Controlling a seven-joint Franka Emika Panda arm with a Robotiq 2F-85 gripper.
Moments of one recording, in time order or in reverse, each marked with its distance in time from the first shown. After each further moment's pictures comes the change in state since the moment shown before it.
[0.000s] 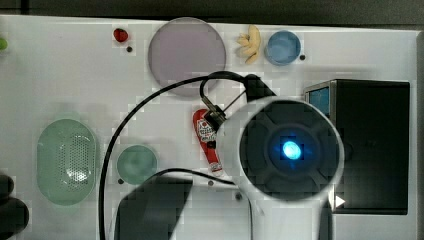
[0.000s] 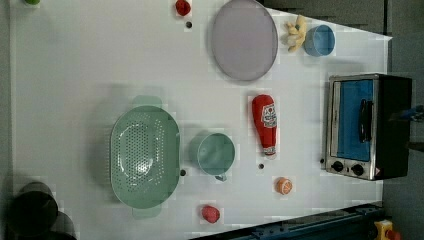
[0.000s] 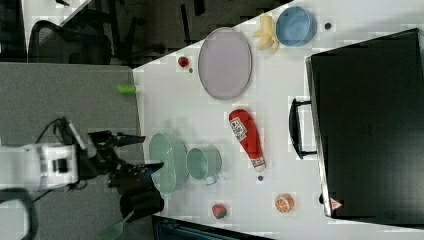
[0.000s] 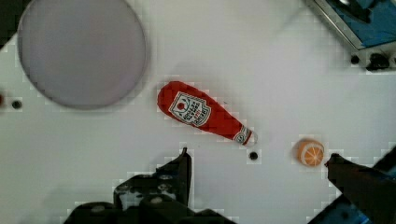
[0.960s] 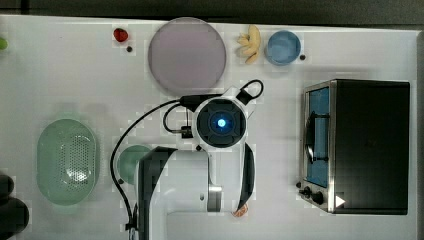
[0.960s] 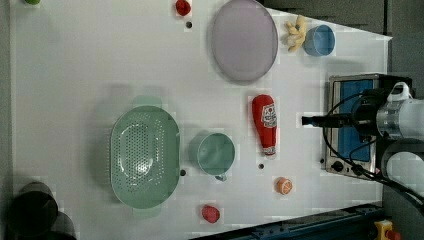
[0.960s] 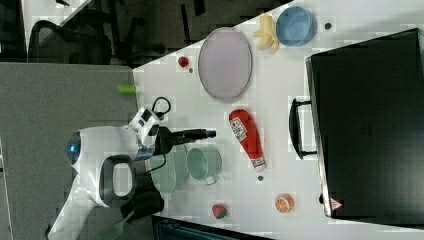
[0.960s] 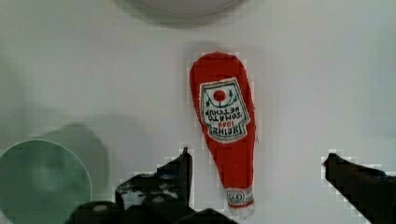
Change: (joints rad) arm 0.009 0.206 0.074 -0.327 0.006 0.528 -0.786
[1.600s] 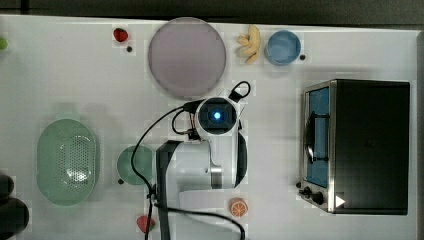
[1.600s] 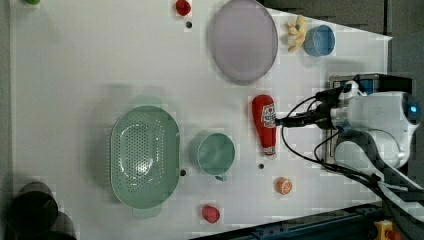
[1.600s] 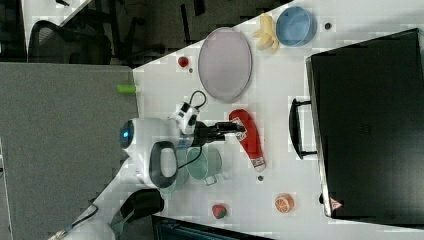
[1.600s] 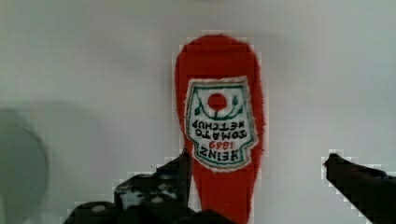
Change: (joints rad) arm -0.012 0.271 0.003 -0.025 -0.096 0.233 -0.059
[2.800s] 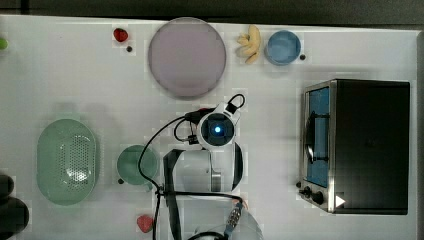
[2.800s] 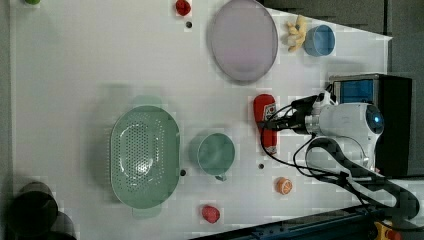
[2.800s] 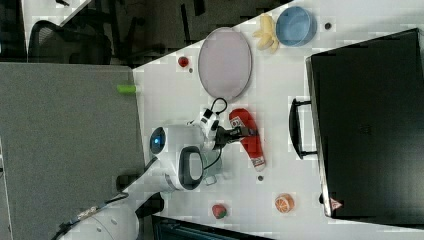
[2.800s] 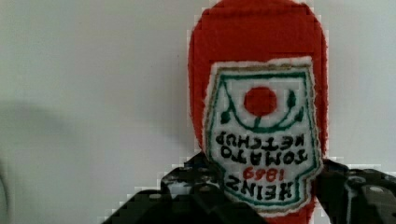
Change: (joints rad) arm -0.004 0.143 0.000 -0.062 -0.002 0.237 -0.002
